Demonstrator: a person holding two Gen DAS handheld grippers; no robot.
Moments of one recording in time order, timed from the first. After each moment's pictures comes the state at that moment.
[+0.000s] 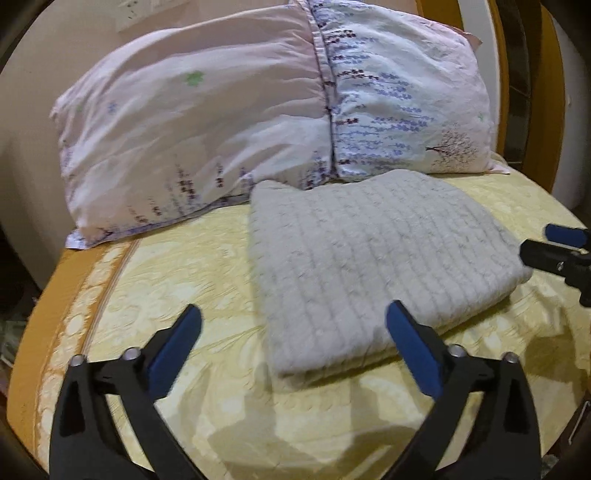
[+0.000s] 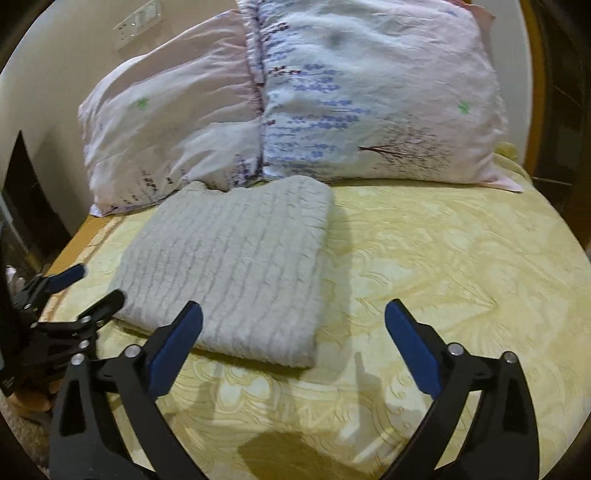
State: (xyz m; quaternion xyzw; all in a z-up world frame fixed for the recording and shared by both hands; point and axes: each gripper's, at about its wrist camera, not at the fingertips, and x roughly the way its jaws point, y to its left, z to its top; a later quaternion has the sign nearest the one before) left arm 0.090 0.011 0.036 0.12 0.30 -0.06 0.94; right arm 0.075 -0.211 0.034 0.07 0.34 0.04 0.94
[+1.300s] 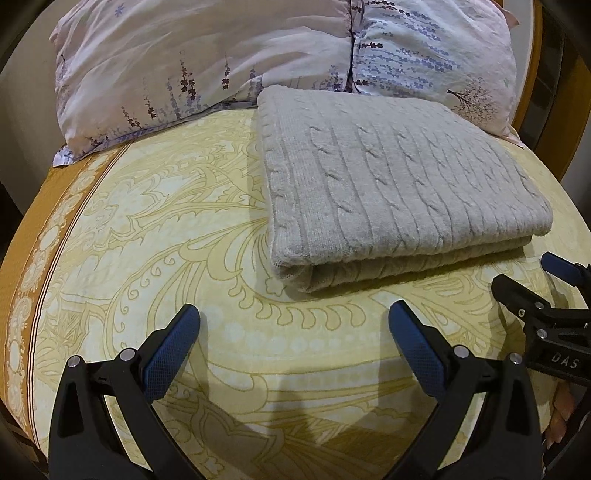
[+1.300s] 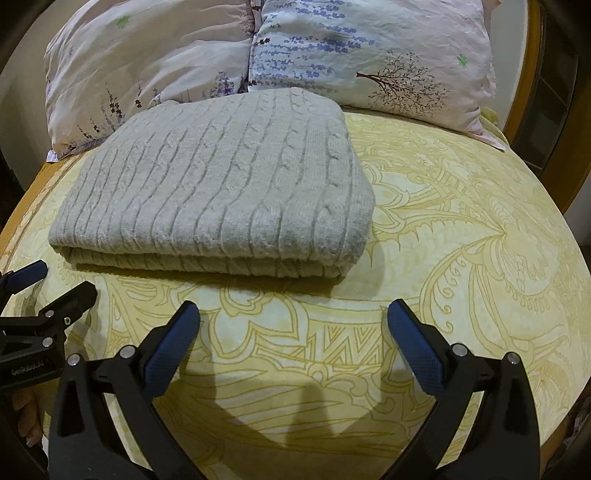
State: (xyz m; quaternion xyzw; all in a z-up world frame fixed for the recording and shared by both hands) left arm 0.100 0.027 0.006 0.06 0.44 -0.06 0.90; right arm 0.074 -0.163 -0.014 0.03 0.44 -0.02 0.90
